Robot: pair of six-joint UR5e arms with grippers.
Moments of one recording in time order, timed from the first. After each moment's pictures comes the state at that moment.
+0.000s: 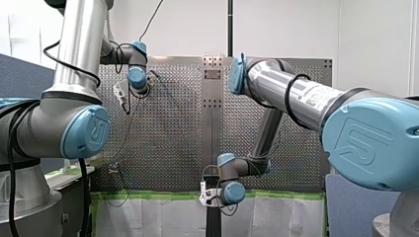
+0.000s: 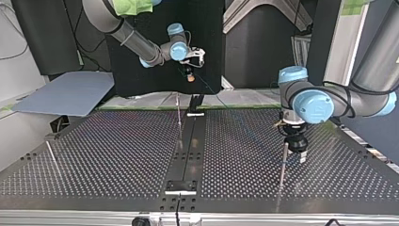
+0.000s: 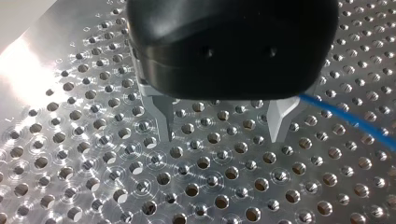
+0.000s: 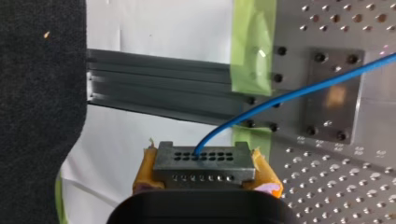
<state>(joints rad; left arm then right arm) -0.01 -1.80 -1.64 -2.90 -1.79 -1.95 2.30 -0.38 1.42 -0.56 1.67 1.67</state>
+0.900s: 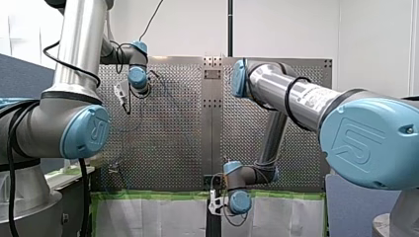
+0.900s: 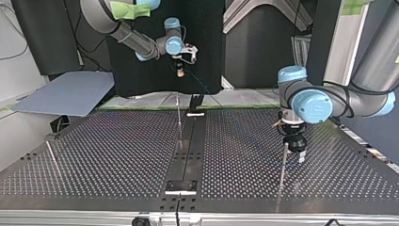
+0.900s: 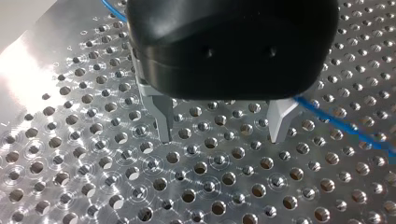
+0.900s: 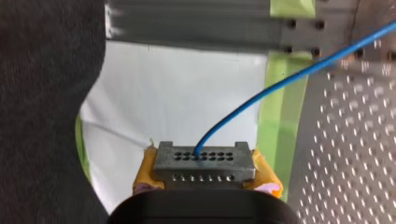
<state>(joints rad) -0.02 -1.80 -1.64 -2.90 -1.79 -1.95 2.27 -0.37 1.52 -0.65 1.80 1.67</state>
